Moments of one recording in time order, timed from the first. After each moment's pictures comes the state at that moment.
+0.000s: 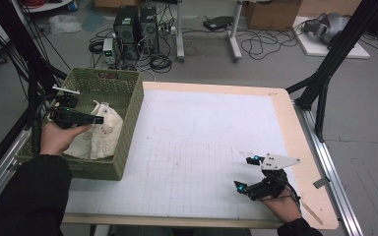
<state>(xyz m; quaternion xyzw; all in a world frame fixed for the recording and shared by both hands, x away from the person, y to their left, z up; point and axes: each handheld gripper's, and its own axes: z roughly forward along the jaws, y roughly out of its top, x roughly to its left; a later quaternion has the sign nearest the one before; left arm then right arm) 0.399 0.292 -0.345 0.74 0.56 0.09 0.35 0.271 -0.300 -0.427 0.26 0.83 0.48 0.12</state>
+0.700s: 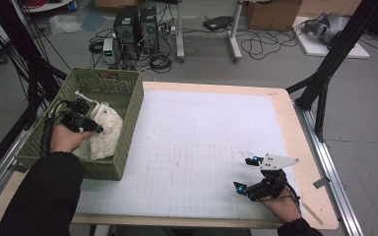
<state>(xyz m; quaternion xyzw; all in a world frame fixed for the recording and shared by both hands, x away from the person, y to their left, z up) 0.414 0.279 -0.373 0.77 0.59 0.09 0.23 0.271 -0.299 -0.429 0.26 0.83 0.48 0.12</state>
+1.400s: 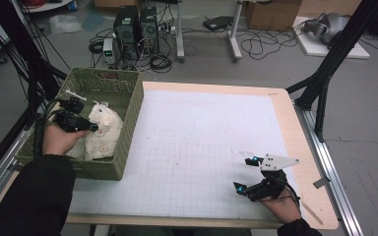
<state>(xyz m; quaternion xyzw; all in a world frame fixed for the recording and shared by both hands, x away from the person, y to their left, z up) 0.397 0.288 -0.352 0.76 0.58 0.10 0.27 0.269 -0.298 -0.427 0.26 0.83 0.48 0.12</state>
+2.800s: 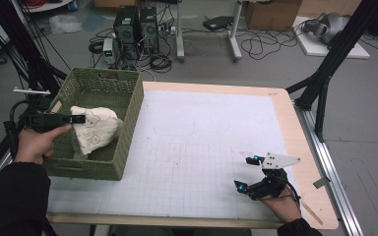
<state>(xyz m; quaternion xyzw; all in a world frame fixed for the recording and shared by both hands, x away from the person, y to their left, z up) 0.362 0.335 -0.323 0.67 0.57 0.03 0.47 0.272 -0.301 -0.427 0.27 0.82 0.49 0.11</state>
